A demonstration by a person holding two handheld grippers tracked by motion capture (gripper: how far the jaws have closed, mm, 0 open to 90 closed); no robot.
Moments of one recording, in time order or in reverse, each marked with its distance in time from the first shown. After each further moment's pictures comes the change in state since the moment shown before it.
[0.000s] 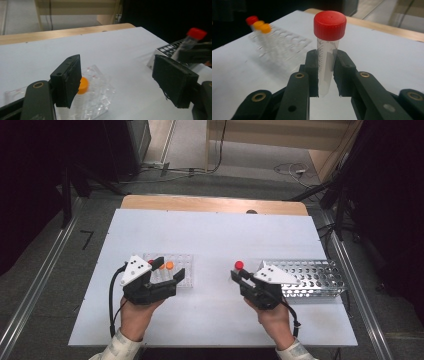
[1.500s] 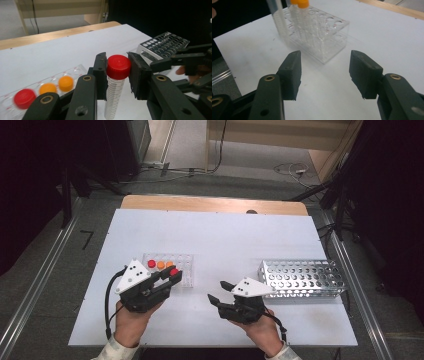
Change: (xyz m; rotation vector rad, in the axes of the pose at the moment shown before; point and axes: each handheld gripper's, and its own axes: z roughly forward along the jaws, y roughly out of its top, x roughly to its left) left arm 0.004 0.003 -0.024 0.003 -0.066 0.039; right arm 0.031 -0.014 0.007 0.100 0.132 -0.072
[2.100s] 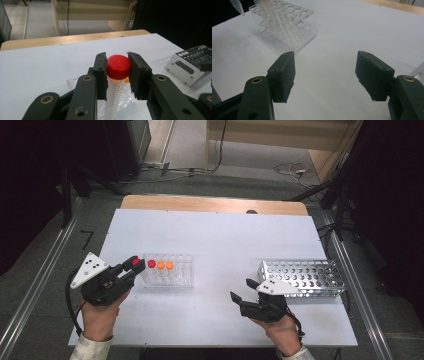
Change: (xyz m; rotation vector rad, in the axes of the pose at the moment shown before) left arm 0.055 -0.001 -0.039 -0.057 0.176 -0.075; right arm -0.037 -0.020 -0.026 0.008 -0.106 0.077
